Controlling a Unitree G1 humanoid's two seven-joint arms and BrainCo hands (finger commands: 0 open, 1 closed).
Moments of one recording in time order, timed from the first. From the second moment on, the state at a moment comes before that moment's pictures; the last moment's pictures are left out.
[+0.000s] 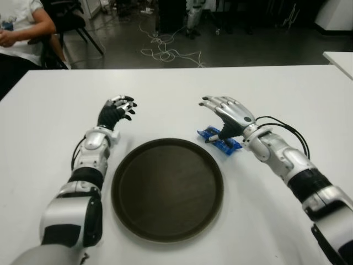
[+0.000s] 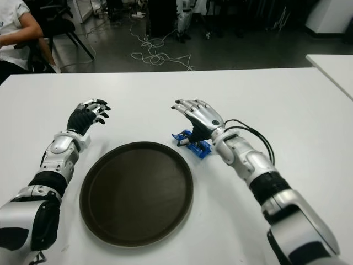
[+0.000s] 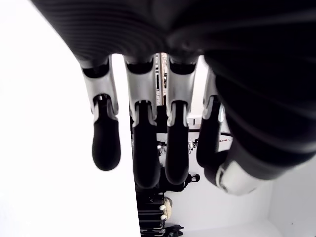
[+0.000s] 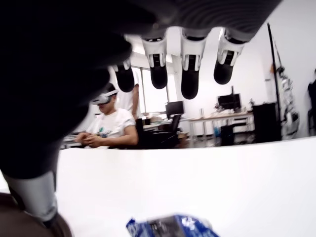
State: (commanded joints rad) left arm -0.74 0.16 0.17 1.14 -0.07 -0.30 -0.18; right arm -0.55 -0.38 0.48 0.48 -0.82 -0.16 -0.14
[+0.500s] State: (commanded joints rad) left arm -0.74 0.16 0.17 1.14 -0.06 -0.31 -0.17; right arm -0.47 -0.32 0.44 0.30 -0.87 0.09 -0.18
